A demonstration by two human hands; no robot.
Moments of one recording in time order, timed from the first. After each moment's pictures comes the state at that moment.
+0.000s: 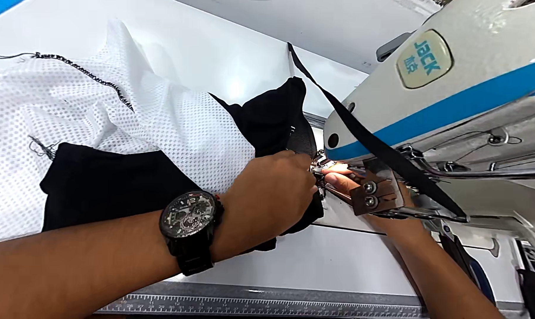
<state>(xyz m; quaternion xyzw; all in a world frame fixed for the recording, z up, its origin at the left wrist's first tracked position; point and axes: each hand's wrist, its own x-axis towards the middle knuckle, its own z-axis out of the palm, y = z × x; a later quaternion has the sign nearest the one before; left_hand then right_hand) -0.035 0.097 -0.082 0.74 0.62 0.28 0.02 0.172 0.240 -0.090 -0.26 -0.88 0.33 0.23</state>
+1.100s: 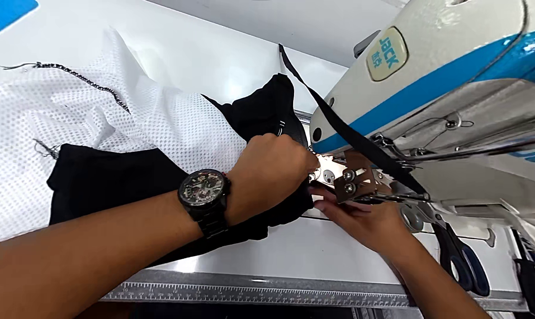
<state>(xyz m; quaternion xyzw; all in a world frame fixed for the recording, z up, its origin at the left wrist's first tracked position) -0.042 0.124 -0.079 0.74 0.60 0.30 -0.03 0.181 0.221 -0.094 -0.12 -0.92 0.28 0.26</state>
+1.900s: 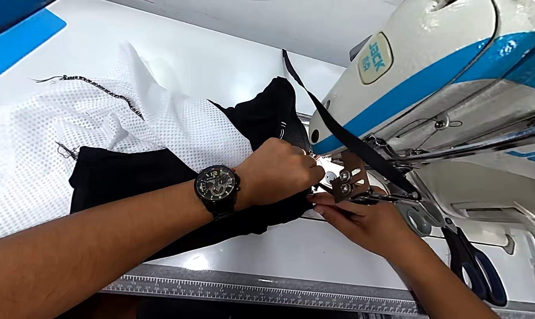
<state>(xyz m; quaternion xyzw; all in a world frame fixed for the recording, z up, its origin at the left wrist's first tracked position) -0.043 0.117 -0.055 0.84 0.50 0.18 -0.10 0.182 0.227 -0.096 -0.07 -0.95 0.19 0.23</state>
